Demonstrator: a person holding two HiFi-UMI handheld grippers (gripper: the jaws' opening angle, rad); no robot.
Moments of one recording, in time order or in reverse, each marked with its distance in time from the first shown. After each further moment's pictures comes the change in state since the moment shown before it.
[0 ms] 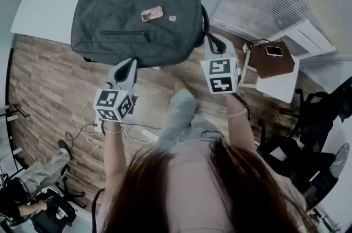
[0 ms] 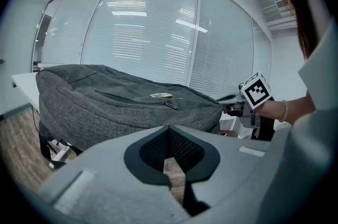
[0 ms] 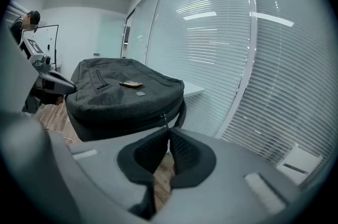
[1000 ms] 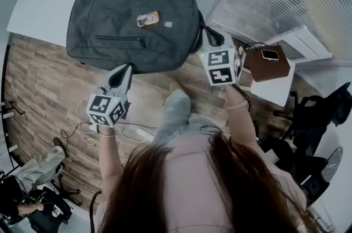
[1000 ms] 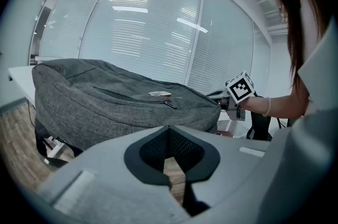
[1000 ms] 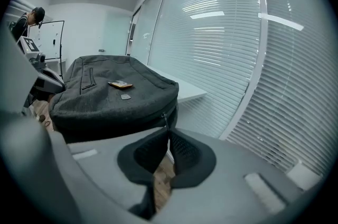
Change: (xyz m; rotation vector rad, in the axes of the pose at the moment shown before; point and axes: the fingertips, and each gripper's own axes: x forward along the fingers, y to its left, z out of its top) left arm 0.003 0.001 0.000 -0.036 0.023 -0.044; right arm 0.035 -0.029 0.021 -0.067 0.012 0.039
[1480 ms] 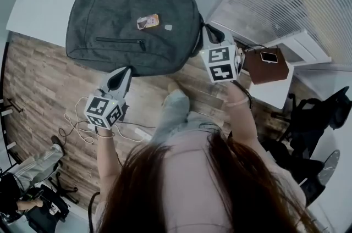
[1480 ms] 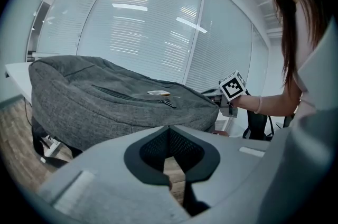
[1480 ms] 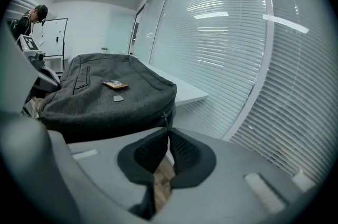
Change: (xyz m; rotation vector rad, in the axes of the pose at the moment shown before) left arm 0.000 -0.002 -0.001 -0.014 0.011 -0.034; right arm 0.015 -0.012 0.009 -0.036 0.001 0.021
